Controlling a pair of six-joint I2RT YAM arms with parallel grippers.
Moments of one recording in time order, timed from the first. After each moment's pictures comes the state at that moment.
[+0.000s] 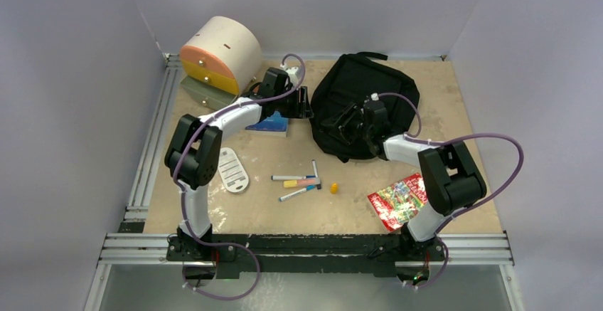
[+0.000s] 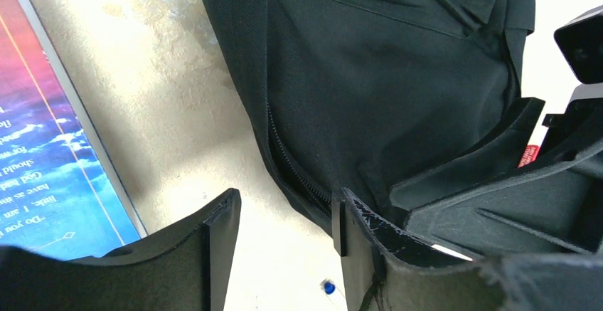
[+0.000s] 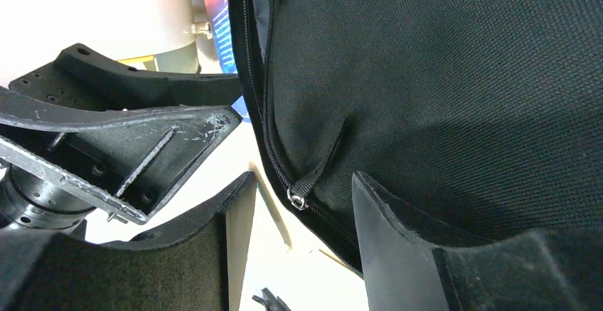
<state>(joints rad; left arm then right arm) -0.48 1.97 1.43 -0.16 0.33 -0.40 0.35 1.65 0.78 0.32 -0.33 1.17</state>
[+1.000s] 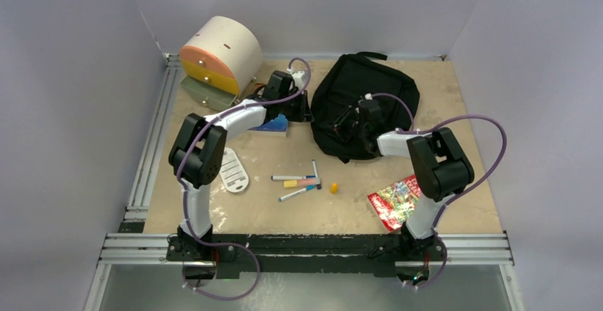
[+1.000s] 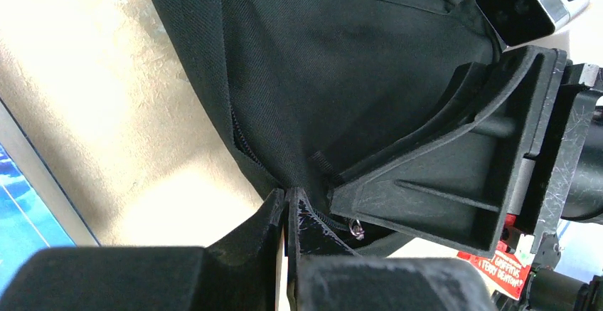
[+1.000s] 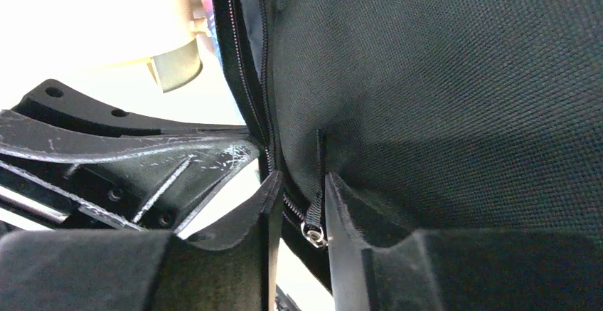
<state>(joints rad) -0.52 2.00 1.43 -0.14 0.39 -0.41 0.35 1.78 0.83 0.39 -0.39 1.21</state>
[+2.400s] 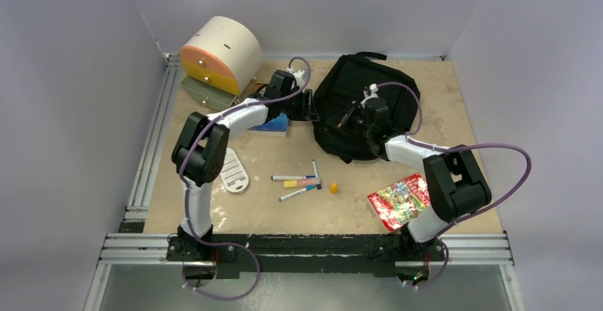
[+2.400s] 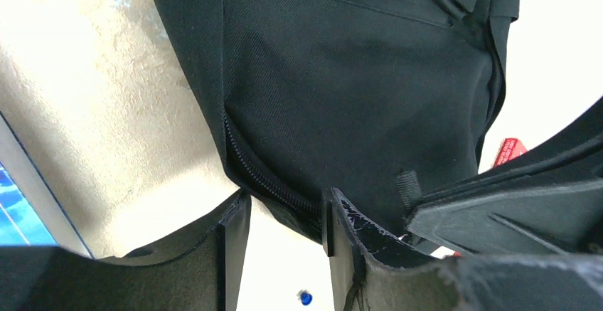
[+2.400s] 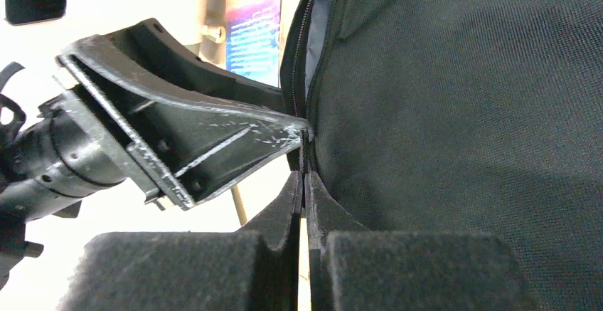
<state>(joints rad) -0.52 2.02 1.47 -0.14 0.38 -0.45 0.36 1.59 0.79 0.35 -0.28 0.96</state>
